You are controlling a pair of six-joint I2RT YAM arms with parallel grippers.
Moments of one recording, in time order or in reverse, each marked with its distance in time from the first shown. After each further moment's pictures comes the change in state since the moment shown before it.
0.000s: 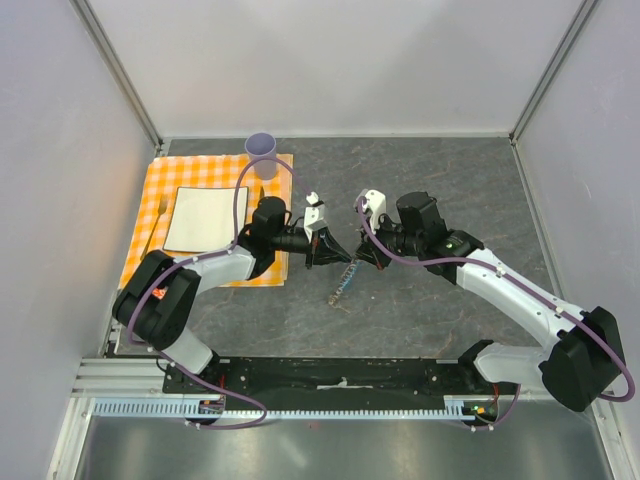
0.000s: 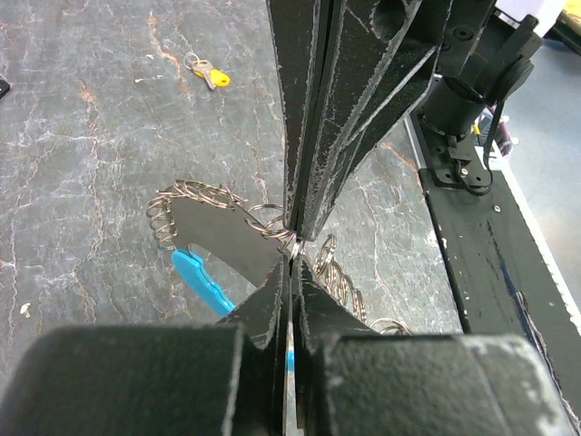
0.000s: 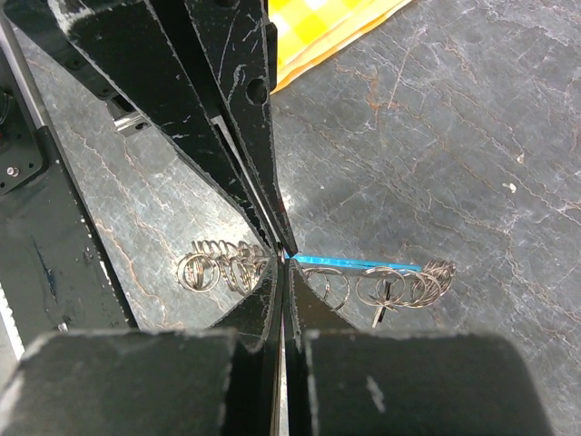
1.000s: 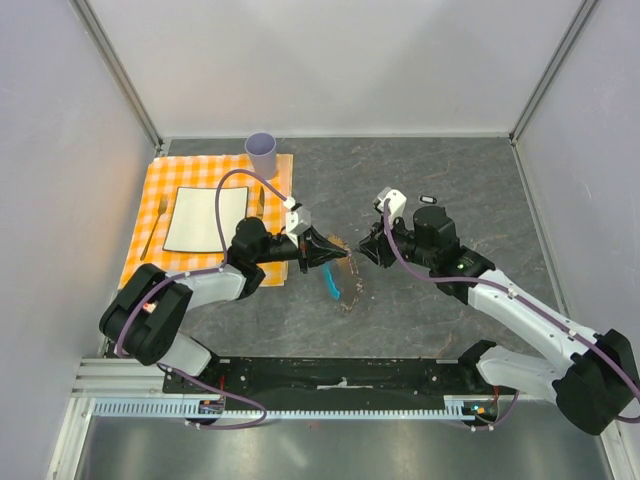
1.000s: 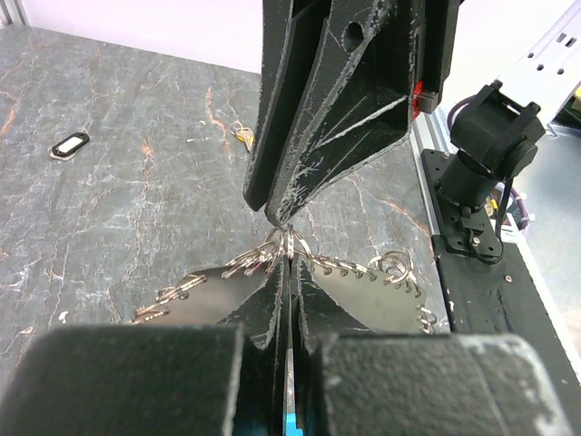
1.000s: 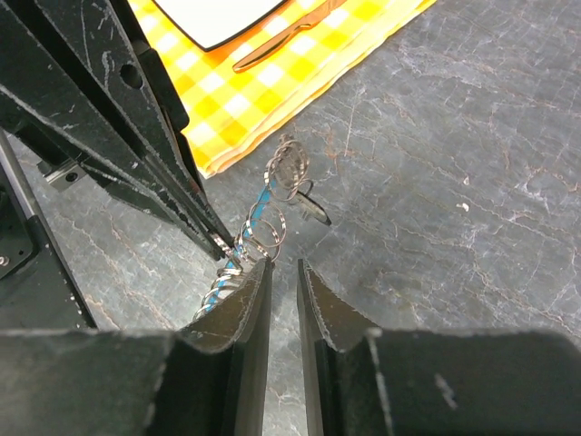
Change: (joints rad) left arm 0.000 -0.098 -0.199 0.432 -0.163 -0.257; right arm 0.000 -0.145 -0.167 0.245 0.125 0.154
